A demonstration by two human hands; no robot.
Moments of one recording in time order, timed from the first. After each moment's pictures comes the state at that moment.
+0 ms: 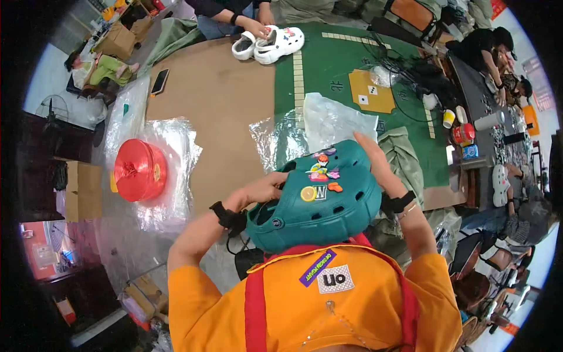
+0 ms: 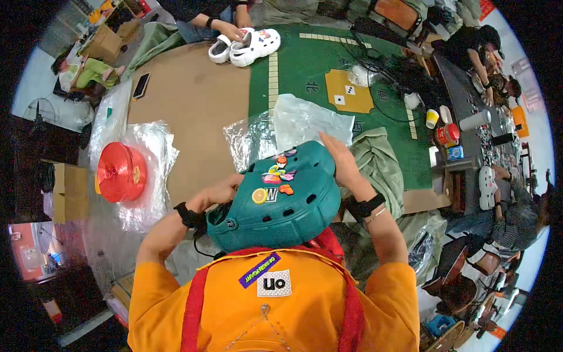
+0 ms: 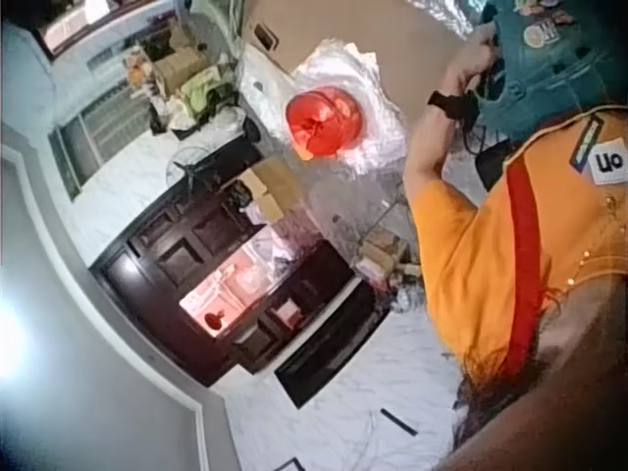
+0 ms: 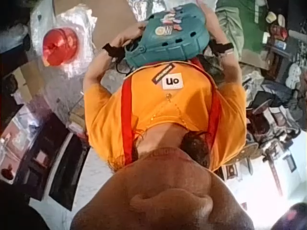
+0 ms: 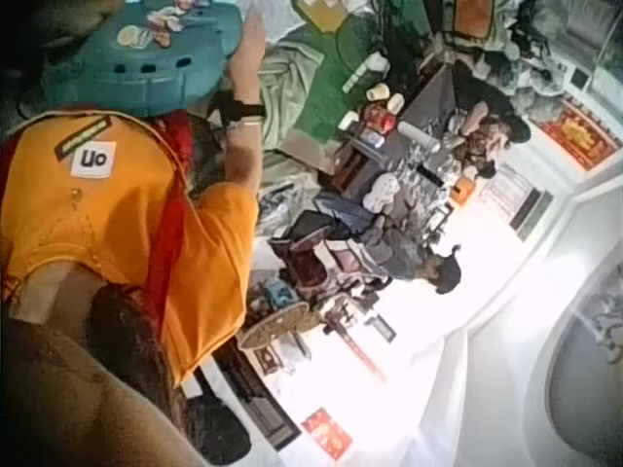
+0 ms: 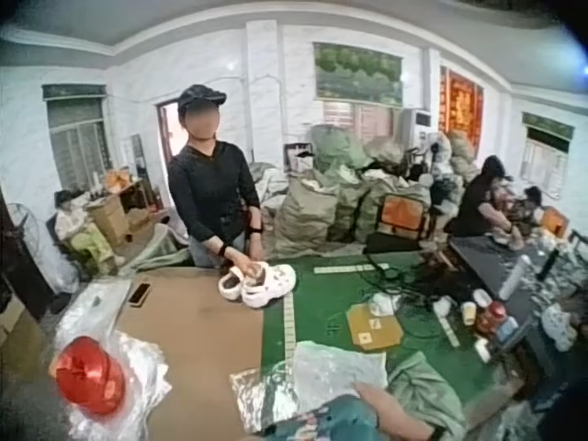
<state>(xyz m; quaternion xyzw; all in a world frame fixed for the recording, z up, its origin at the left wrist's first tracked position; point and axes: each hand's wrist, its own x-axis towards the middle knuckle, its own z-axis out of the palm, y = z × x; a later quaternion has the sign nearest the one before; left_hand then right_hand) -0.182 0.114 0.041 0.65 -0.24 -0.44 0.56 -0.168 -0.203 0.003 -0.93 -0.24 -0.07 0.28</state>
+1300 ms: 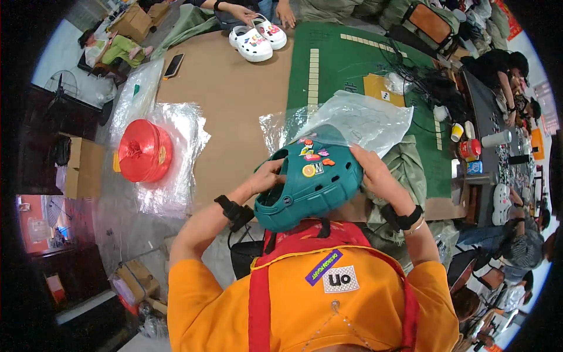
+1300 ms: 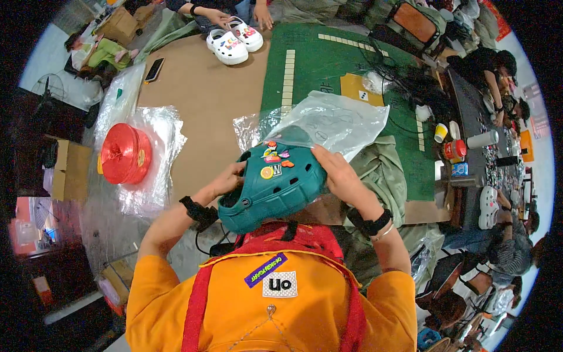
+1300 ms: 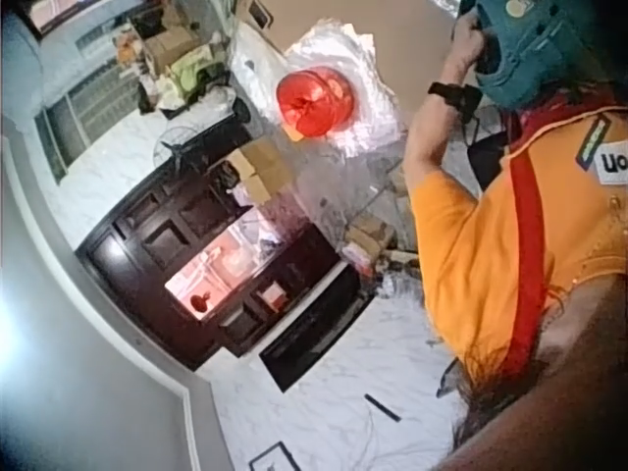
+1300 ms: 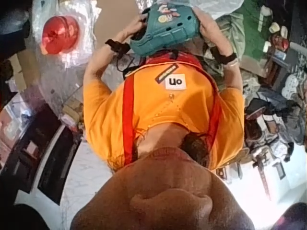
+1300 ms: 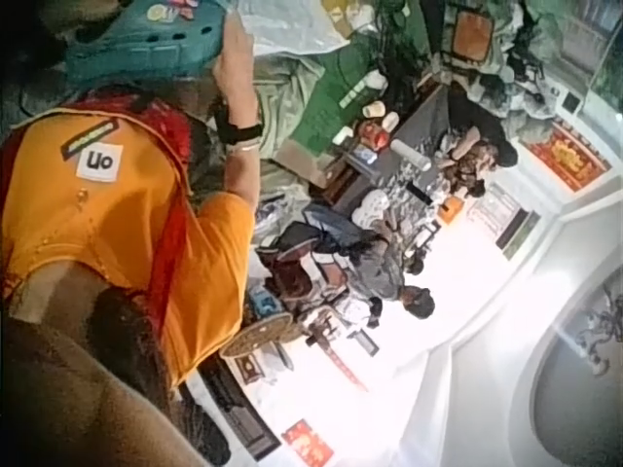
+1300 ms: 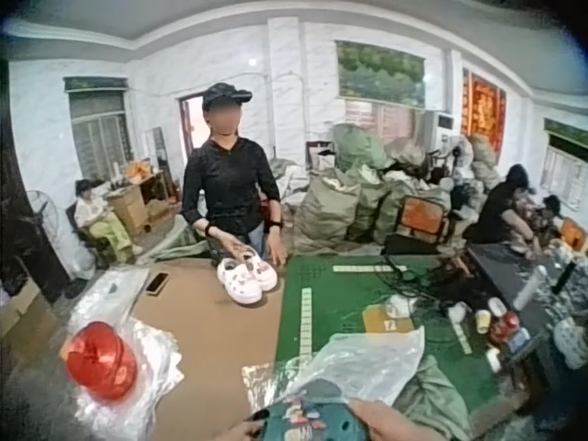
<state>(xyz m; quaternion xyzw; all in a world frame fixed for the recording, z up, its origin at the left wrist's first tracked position) -0.194 0.128 -0.002 0.69 -0.09 -0.33 0.64 -0.188 -0.173 0.055 -0.89 -0.35 -0.01 0.30</state>
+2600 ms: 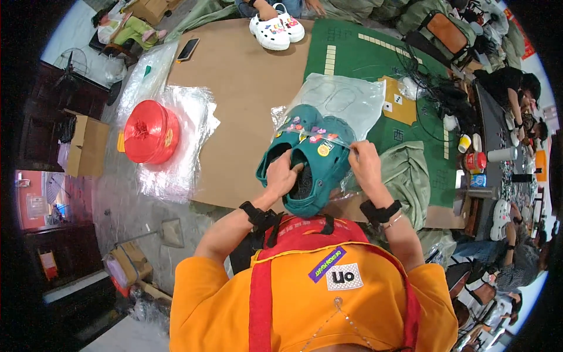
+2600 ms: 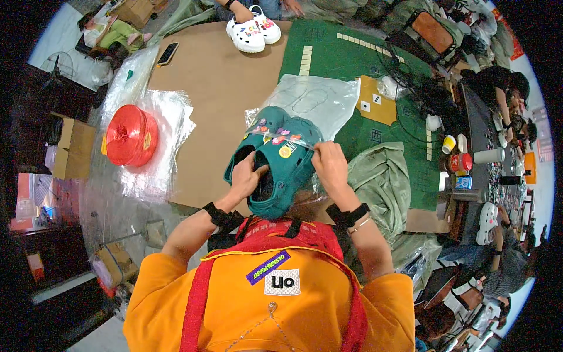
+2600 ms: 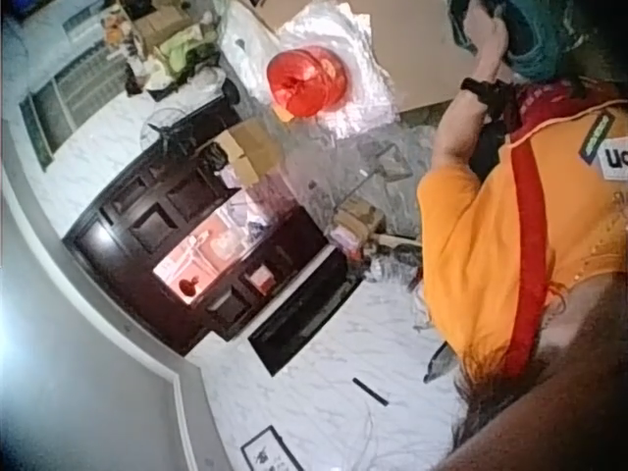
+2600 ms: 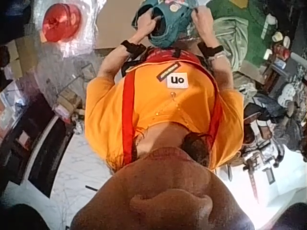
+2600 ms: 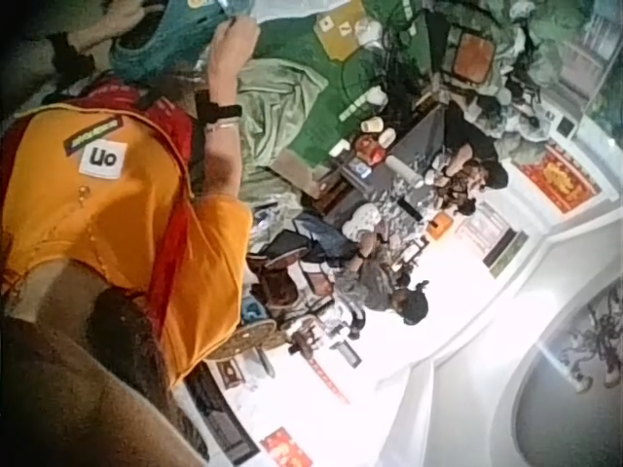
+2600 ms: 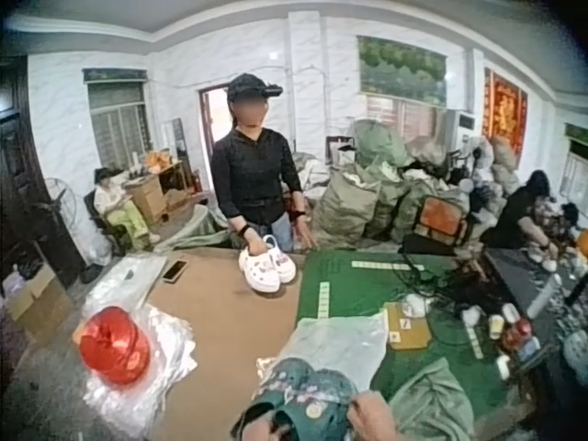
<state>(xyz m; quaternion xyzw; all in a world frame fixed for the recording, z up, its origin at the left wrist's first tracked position) -0.221 0.093 -0.006 0.91 0.07 -0.06 0.40 -0.177 -0.123 0.002 -0.92 -0.18 -0.16 0.32</state>
